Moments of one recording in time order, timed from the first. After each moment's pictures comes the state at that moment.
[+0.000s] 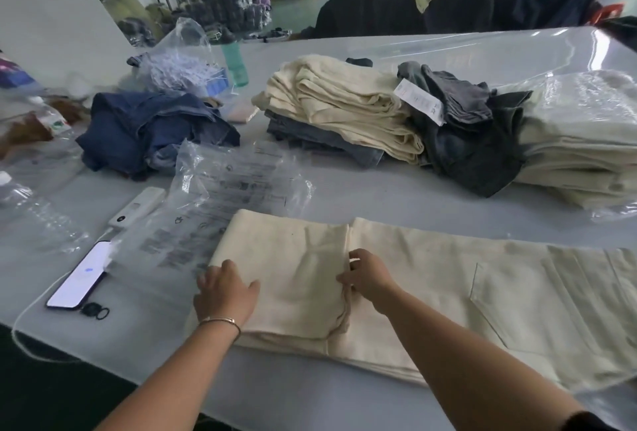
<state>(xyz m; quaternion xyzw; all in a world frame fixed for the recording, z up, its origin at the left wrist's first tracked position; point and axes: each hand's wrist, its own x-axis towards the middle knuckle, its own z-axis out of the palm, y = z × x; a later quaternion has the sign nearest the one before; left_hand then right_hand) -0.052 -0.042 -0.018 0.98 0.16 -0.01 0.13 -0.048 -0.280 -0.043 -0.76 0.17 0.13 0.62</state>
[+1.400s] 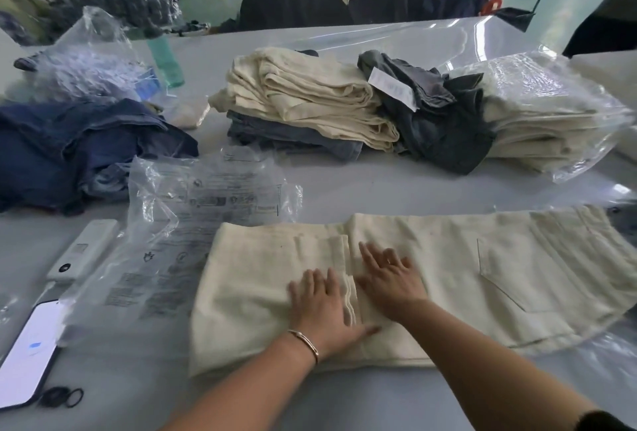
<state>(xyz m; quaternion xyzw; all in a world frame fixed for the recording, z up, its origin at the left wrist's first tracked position) -0.036 -0.094 -0.051 0.95 -0.27 -0.16 0.03 -0.053 -0.263 -0.076 -0.99 0.08 0.09 0.05</state>
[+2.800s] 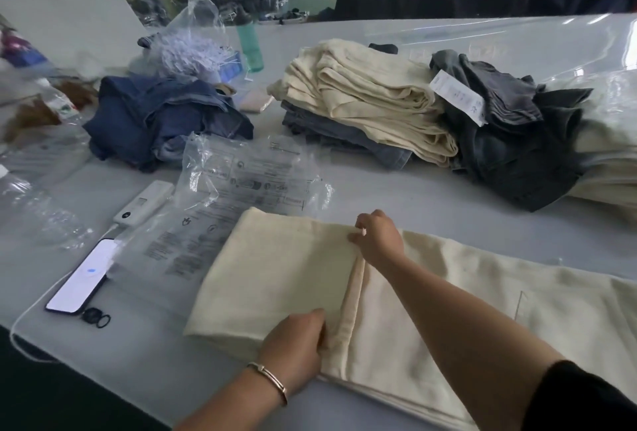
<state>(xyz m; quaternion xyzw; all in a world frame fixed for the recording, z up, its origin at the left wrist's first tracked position) -0.075 -0.092 -0.029 0.97 -0.16 -0.14 0.12 0.063 -0.278 -0.046 -0.94 0.06 0.00 0.33</state>
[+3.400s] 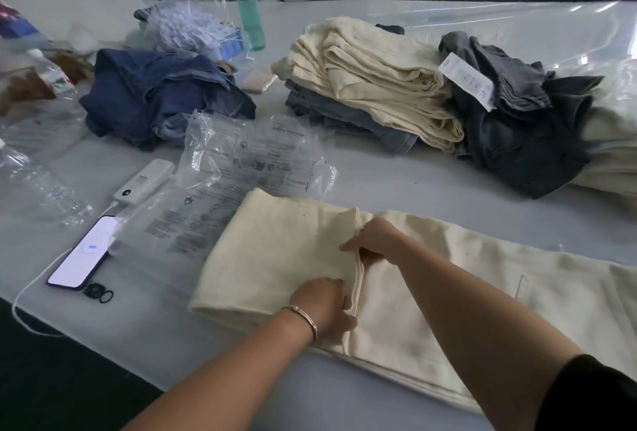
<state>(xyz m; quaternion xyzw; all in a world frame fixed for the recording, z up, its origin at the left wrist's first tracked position) -0.043 -0.122 -0.036 0.96 -0.17 -0.21 0.11 0.047 -0.269 -0.037 -0.83 0.17 0.25 0.47</state>
